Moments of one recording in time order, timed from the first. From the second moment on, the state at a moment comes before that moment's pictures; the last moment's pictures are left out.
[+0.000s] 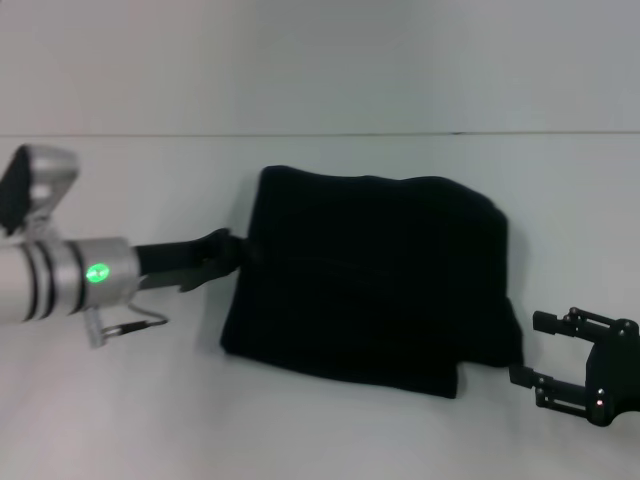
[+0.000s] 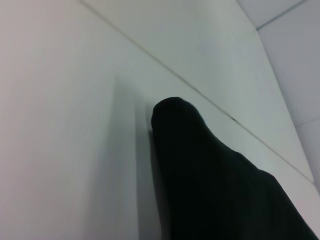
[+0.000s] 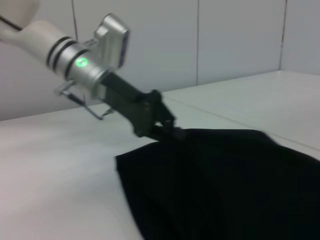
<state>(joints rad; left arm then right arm) -0.71 -2.05 0.73 0.37 2.01 1.05 -2.29 0.39 2.08 -0.41 -0.56 -2.13 -1.58 0.92</state>
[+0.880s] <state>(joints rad) -0.58 -2.06 0.55 0.40 1.98 1.28 -2.02 0.39 2.08 -0.38 -0.56 -2.13 -1.59 0.92</state>
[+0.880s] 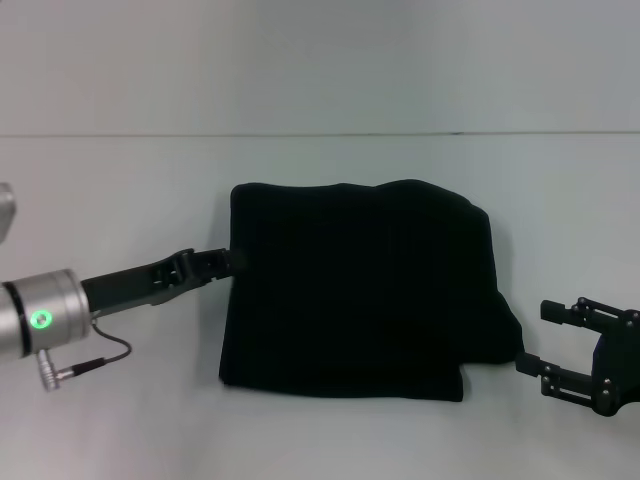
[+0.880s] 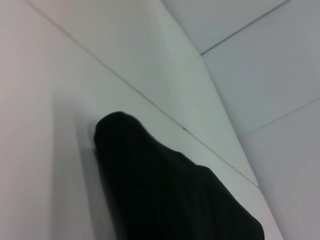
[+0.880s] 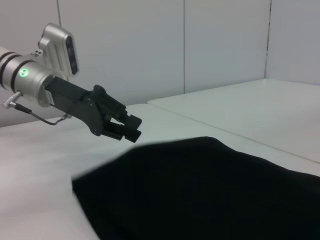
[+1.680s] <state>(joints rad) -0.32 -2.15 0.50 0.66 2.00 1.74 -1.05 0.39 2.09 -0.37 -0.53 -2.14 -1.64 0.89</state>
